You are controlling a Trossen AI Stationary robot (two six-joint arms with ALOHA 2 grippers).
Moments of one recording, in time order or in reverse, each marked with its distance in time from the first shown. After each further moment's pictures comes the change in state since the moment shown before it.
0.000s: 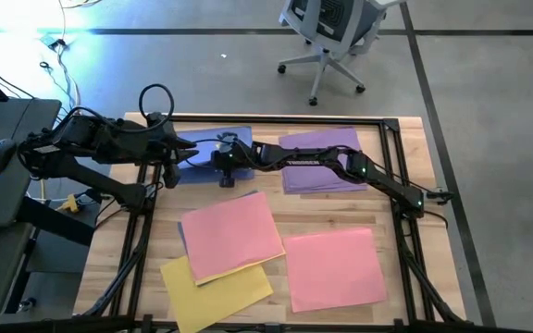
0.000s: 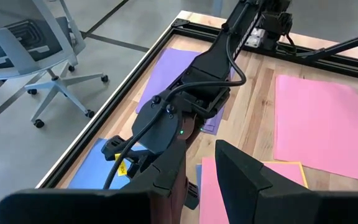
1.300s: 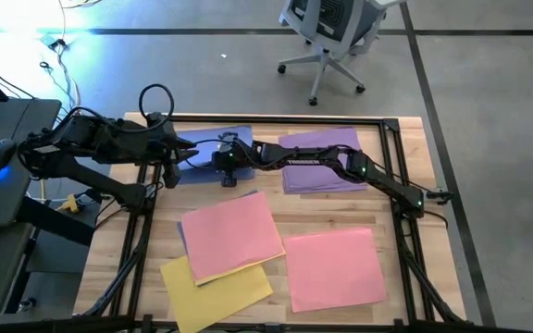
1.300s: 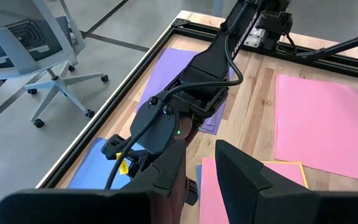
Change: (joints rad) left arm 0.000 0.000 0.000 -0.001 0.000 -0.001; right arm -0.007 0.000 0.000 -0.025 -0.001 -0.053
